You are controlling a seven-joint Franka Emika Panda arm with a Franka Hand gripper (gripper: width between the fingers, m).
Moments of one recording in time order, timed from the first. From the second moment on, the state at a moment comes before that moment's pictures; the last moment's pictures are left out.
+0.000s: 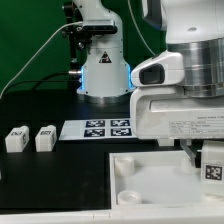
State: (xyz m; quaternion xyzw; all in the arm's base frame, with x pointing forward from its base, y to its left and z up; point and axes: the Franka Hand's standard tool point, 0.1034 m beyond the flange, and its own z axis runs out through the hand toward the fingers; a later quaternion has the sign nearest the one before) arm 0.630 0.118 0.070 -0.96 0.26 0.00 0.07
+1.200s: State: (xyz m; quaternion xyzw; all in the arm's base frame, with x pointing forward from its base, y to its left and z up) arm 0.625 0.128 0.063 -0.78 0.61 0.03 0.11
